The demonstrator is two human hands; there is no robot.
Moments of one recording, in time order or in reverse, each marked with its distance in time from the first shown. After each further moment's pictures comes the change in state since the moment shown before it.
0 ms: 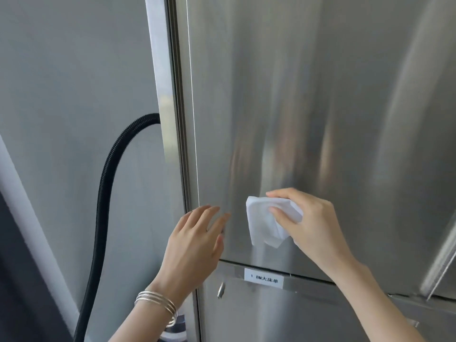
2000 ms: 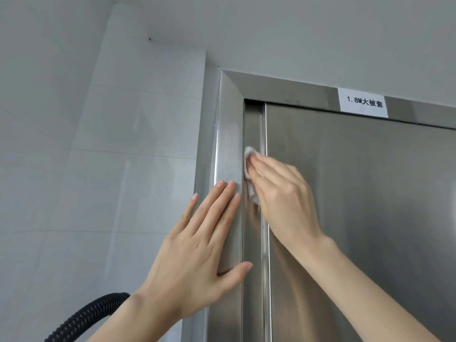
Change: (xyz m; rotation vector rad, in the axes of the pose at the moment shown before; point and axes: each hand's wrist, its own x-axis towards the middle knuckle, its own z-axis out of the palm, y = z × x) left_hand 0.301 -0.251 -0.045 -0.031 0.587 0.440; right_hand 0.374 -0.137 0.089 -1.007 0.691 -0.679
